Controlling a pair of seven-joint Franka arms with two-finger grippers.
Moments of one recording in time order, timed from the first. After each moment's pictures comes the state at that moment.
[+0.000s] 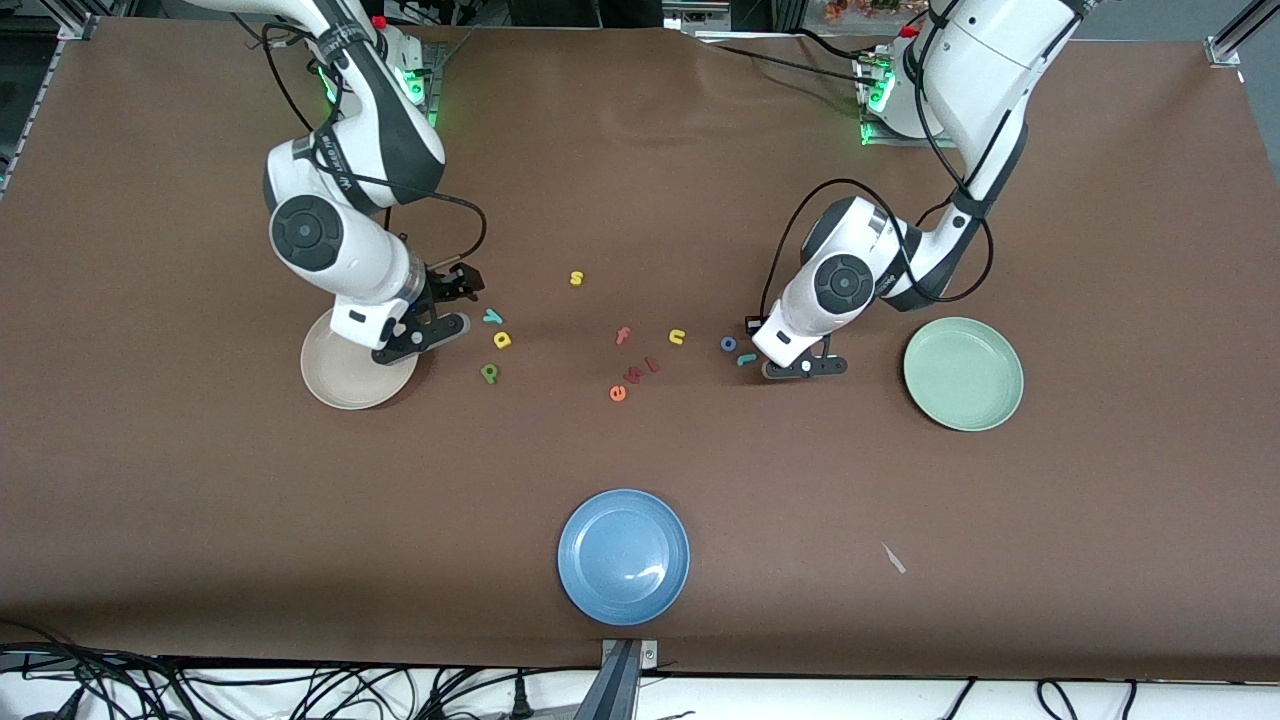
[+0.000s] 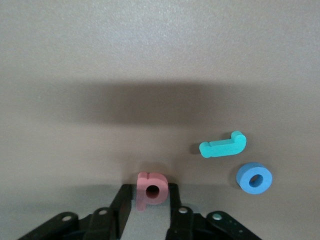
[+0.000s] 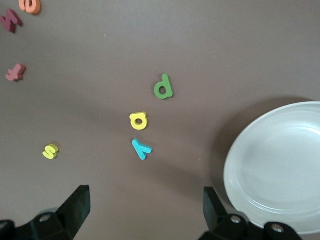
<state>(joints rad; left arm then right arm) -0.21 0.56 -0.30 -2.01 0.03 2.39 -0.58 0.17 0.26 0.25 -2.04 0.06 2.17 -0.03</state>
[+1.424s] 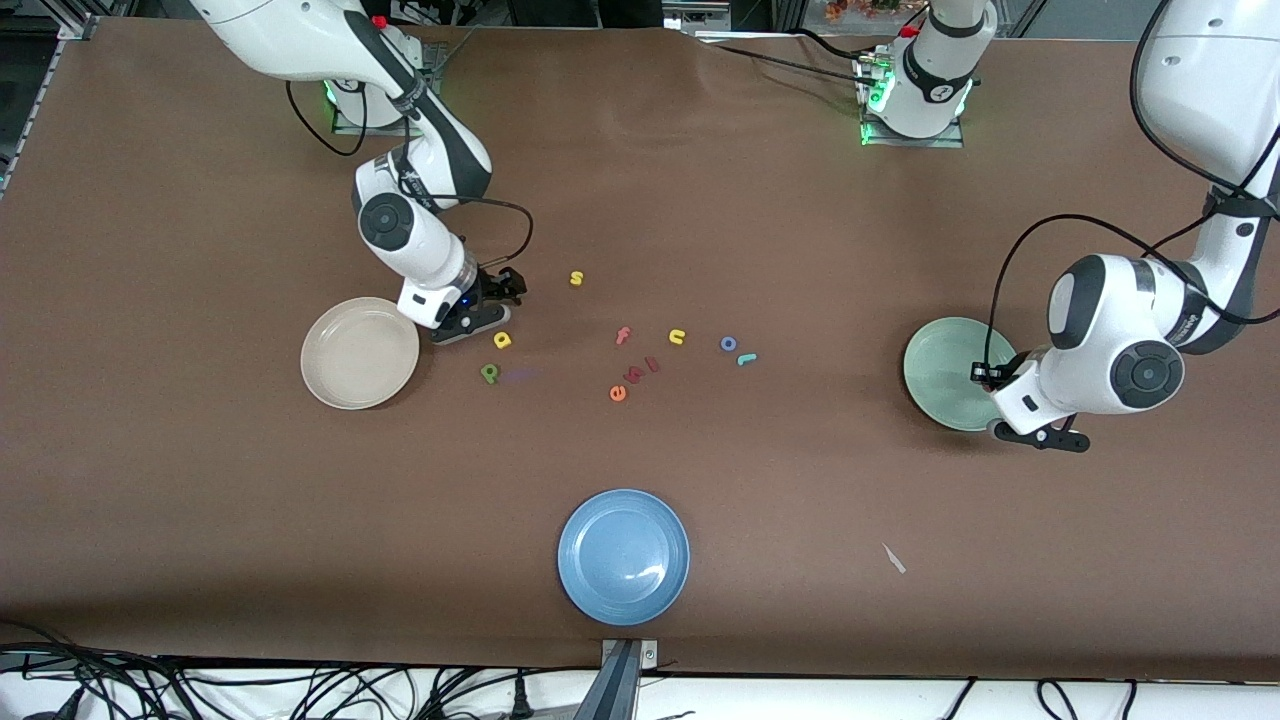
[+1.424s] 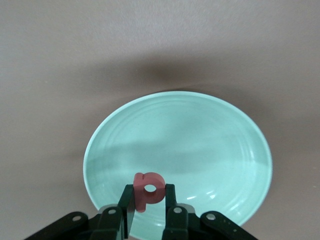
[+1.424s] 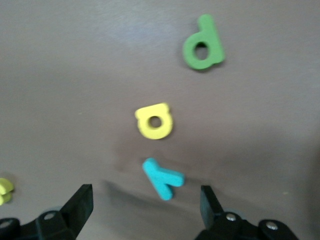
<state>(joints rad) 0.28 0.56 -0.27 -1.79 0.24 2.02 0.04 0.19 0.41 0.31 -2.30 0.06 2.70 0.10</state>
